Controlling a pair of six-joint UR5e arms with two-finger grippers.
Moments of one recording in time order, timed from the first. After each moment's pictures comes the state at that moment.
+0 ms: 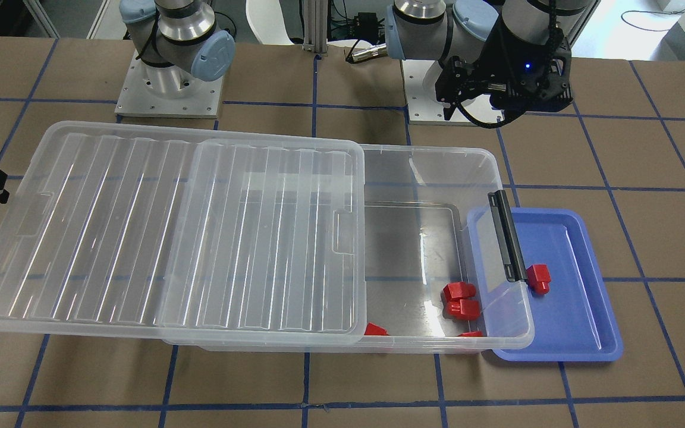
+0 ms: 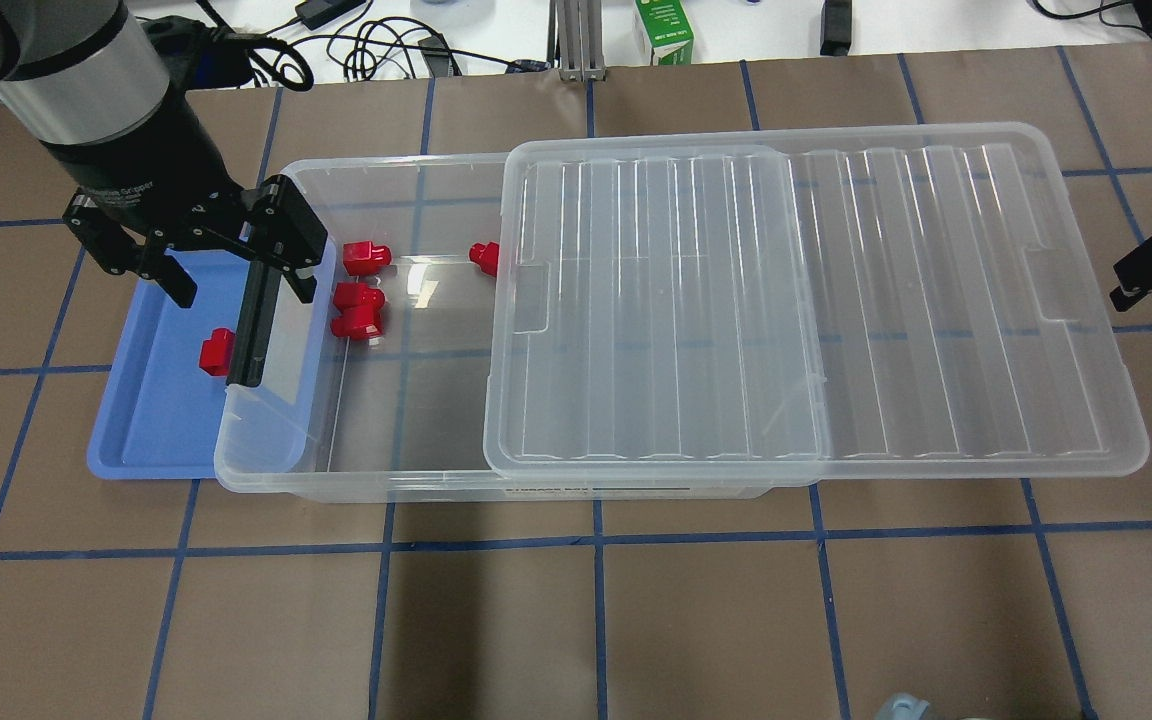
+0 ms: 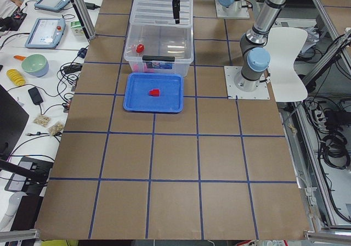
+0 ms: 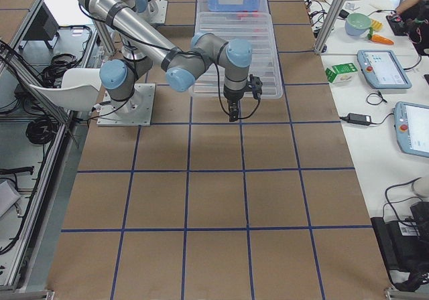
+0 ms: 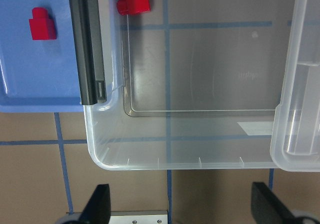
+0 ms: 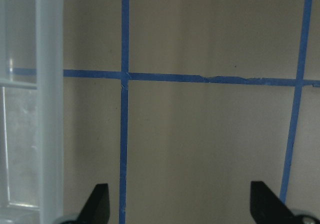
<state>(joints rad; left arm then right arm) -1.56 -1.52 -1.53 -1.78 1.57 0.02 0.97 -1.47 1.82 -1.90 -1.57 -0.64</state>
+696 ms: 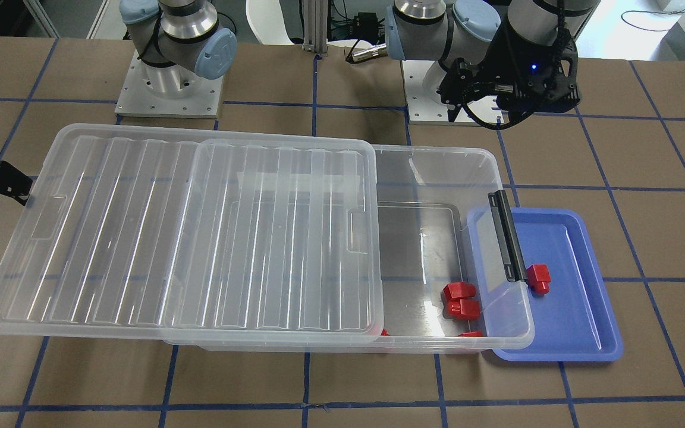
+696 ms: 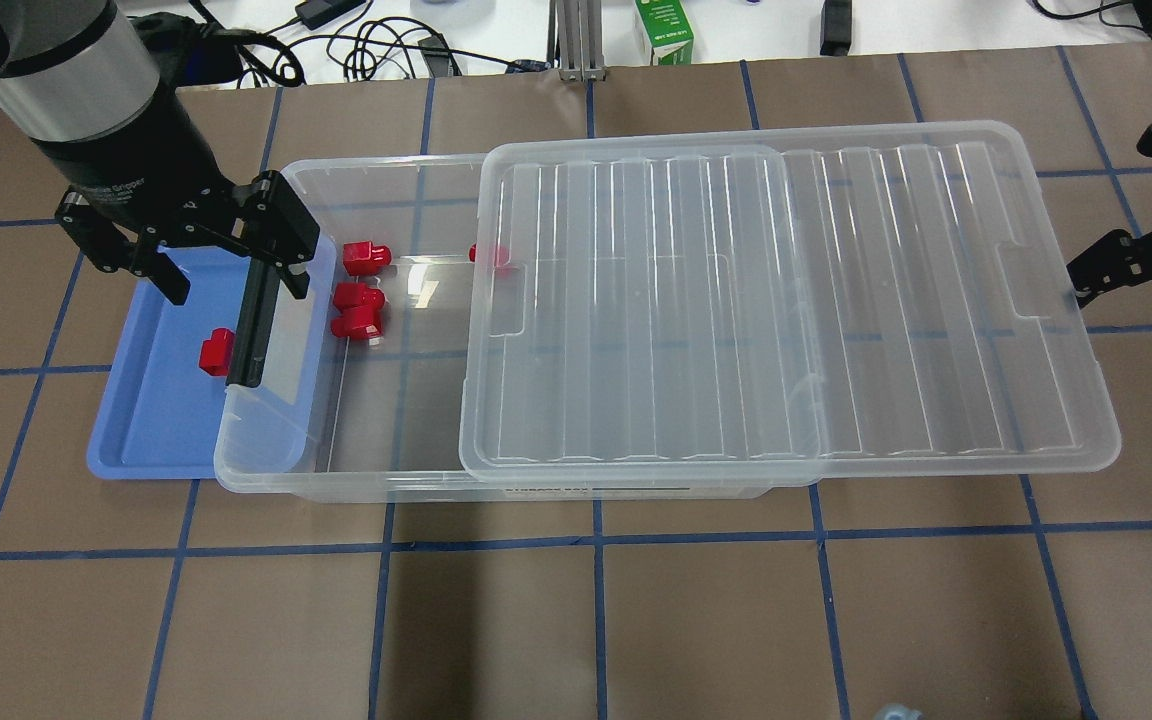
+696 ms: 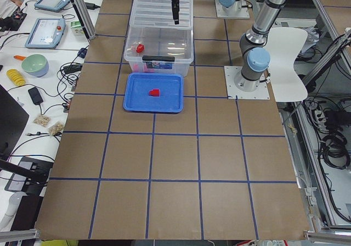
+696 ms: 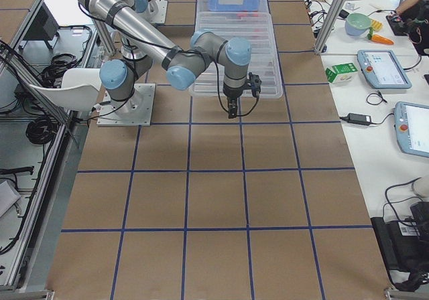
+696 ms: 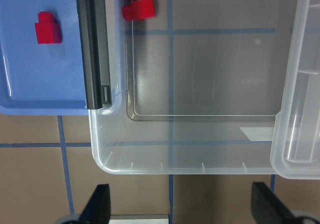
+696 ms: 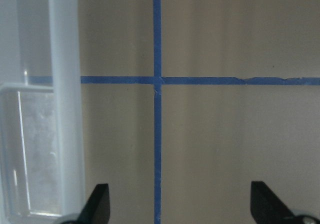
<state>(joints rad) -1.55 -1.52 -1.53 -1.78 1.57 0.02 1.03 -1.48 1.84 -1.90 -1.53 -0.55</state>
